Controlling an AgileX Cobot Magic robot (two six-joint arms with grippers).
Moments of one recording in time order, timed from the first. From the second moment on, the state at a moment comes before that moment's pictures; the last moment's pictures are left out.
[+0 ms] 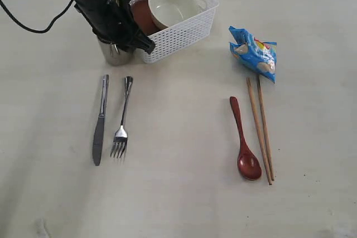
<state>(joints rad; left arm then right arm) -0.38 1.97 -1.38 0.13 0.64 0.00 0.24 1.63 -1.50 0.44 0.95 -0.44</state>
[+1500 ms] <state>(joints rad) -0.32 2.11 -1.43 0.17 0.00 -0.31 0.24 1.79 -1.50 0.44 0.92 -0.52</state>
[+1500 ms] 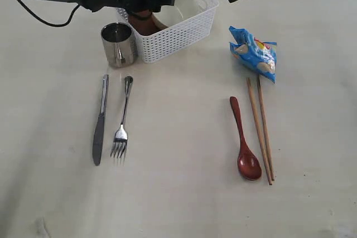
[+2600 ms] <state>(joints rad) -0.32 2.02 -1.47 0.17 0.12 -0.33 0.24 1.79 -1.50 0.42 0.90 -0.52</state>
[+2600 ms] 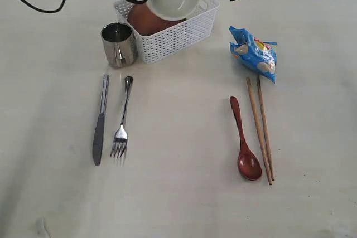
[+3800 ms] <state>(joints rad) -0.62 1.65 -1.32 0.02 0.80 -0.12 0.00 1.53 -0.99 0.40 0.39 -0.44</state>
